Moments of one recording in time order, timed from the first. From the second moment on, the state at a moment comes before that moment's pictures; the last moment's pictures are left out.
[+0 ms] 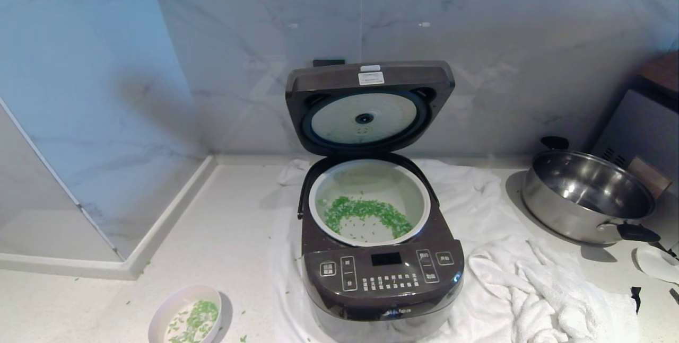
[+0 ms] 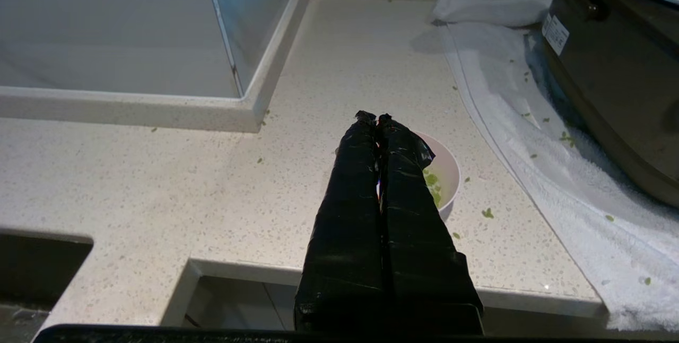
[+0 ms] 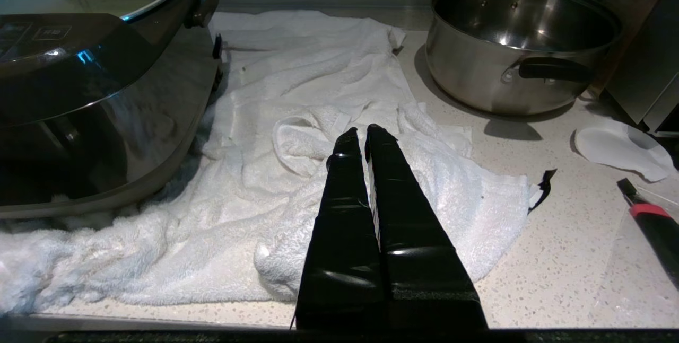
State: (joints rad) left arm 0.00 0.01 -0.02 0.07 0.00 0.02; right arm 0.00 0.00 0.00 0.01 0.00 -0.01
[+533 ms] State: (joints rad) left arm 0.00 0.00 -0.02 0.06 0.00 0.01; right arm 0.00 0.00 0.00 0.01 0.00 -0.01
